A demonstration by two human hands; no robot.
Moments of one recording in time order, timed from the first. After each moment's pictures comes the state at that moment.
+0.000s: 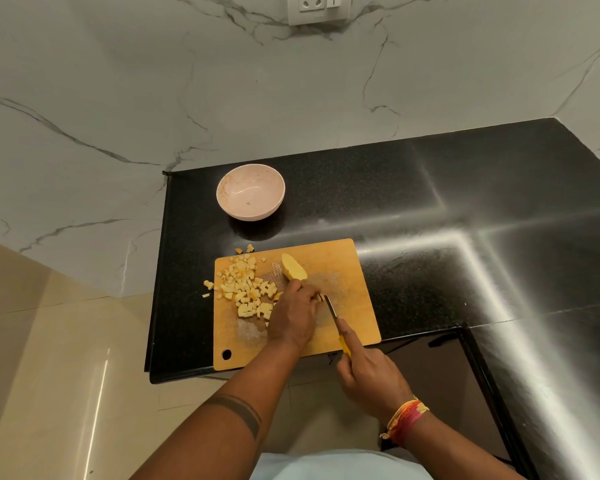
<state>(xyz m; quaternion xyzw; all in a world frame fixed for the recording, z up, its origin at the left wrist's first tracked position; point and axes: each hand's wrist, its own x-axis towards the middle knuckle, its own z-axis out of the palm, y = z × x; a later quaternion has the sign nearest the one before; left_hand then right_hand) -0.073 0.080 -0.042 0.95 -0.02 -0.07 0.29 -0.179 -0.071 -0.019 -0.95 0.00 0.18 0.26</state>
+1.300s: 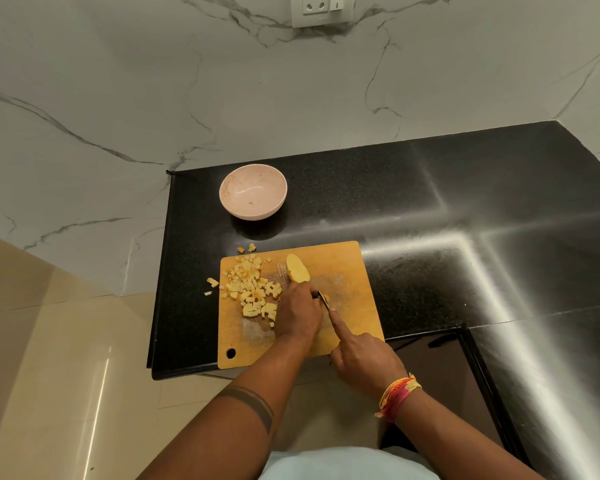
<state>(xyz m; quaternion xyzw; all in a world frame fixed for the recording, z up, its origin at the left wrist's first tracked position) -0.069 0.064 -0.034 0.95 0.09 -0.09 0.29 -0.152 -0.067 -0.013 -0.96 -0.04 0.23 0.16</state>
